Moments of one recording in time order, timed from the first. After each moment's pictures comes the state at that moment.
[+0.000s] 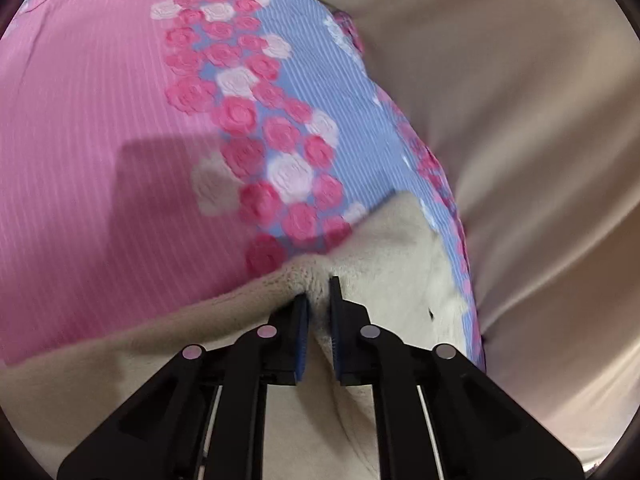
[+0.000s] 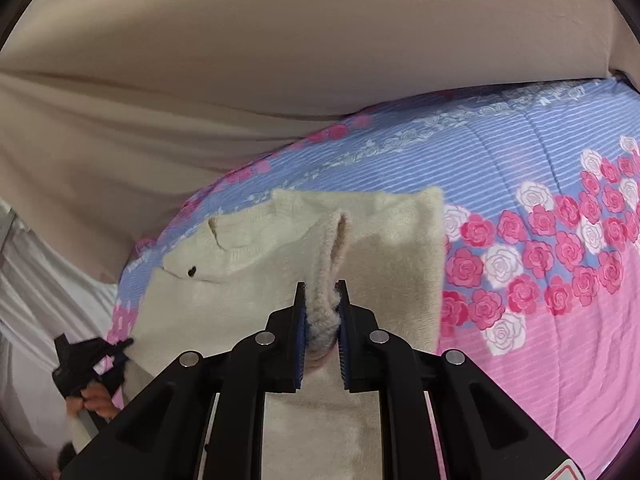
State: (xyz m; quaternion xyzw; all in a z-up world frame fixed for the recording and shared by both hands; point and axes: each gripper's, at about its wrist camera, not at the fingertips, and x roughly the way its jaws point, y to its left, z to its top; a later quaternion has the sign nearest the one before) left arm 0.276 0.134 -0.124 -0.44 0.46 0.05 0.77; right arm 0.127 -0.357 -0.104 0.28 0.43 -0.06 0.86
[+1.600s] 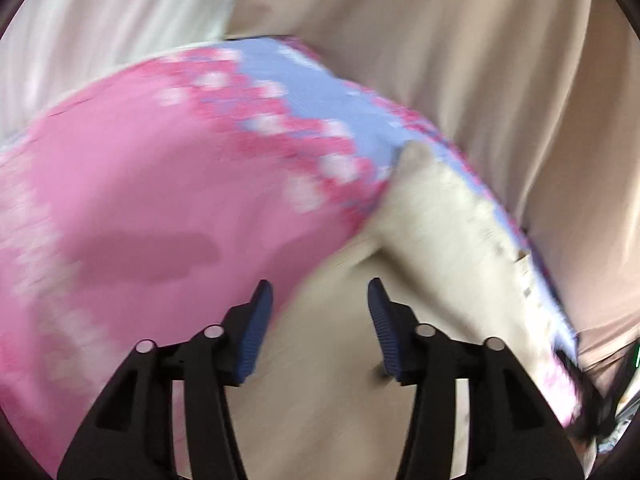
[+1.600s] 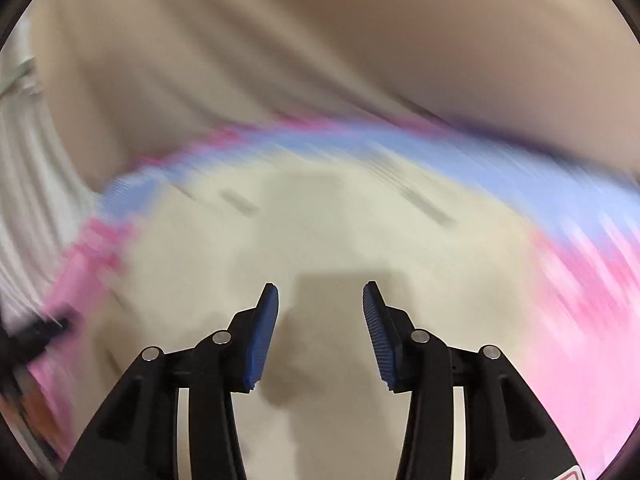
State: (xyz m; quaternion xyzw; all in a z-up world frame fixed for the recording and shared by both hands) left arm 0.180 0.183 -0.099 -0.21 0.47 -0.03 0.86; right arm 0.047 -0.256 -0.103 0.15 0.46 -0.10 0.87
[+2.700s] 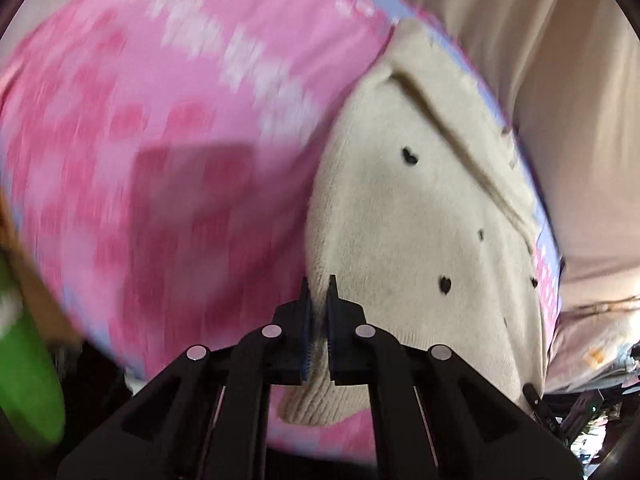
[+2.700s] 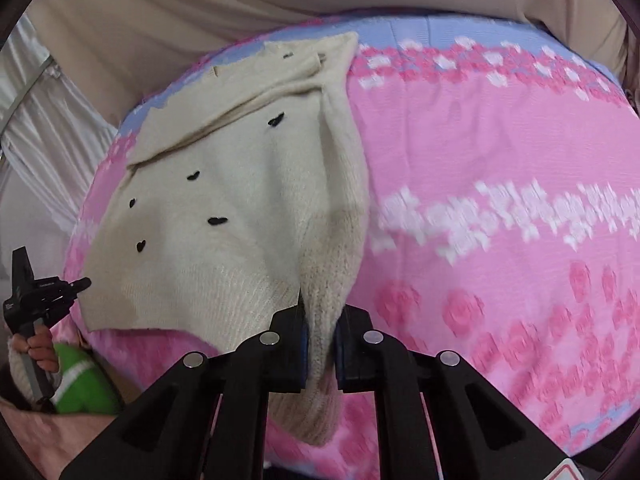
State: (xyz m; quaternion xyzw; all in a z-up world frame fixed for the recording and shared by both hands) left arm -0.049 0.142 -0.107 -0.26 0.60 -0.04 0.75; right arm -0.189 -0.325 -0.093 0.19 0.55 -0.02 0.81
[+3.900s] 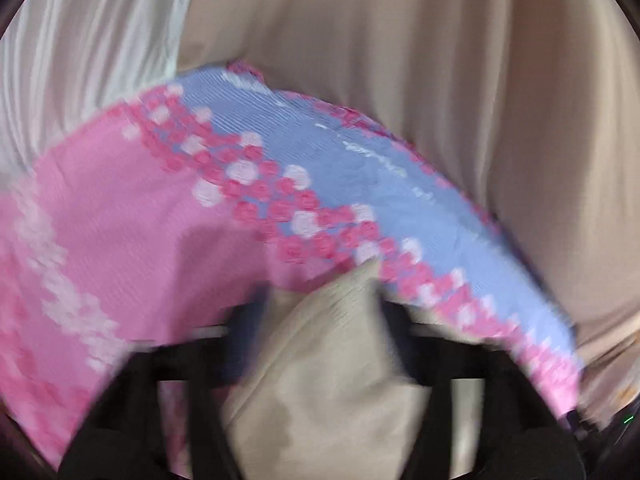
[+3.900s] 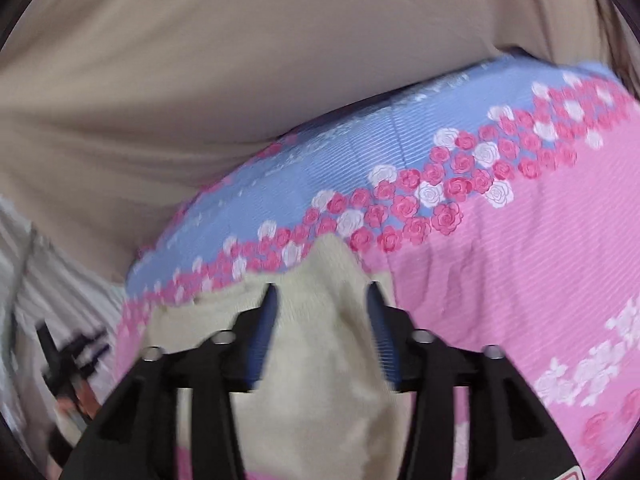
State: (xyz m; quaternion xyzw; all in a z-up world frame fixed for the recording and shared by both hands) left arm 0.166 0.063 -0.025 -0.16 0.45 -0.03 0.88; right arm -0.045 -0.430 -0.069 0.30 0.41 -0.05 0.86
